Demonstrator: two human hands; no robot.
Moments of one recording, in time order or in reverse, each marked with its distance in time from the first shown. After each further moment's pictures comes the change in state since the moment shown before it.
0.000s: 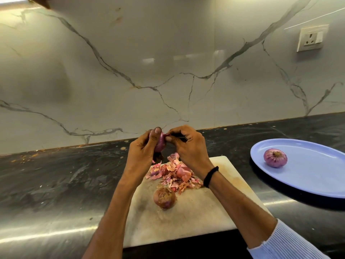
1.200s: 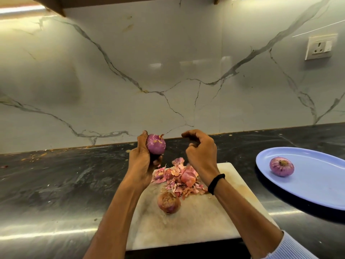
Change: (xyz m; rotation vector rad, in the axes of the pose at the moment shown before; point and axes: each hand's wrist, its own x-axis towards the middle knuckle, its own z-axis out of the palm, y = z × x) left_hand 0.007 0.003 -0.001 -0.438 0.262 -0.437; right_hand -0.003 -0.011 -0.011 -0.039 0.104 0.224
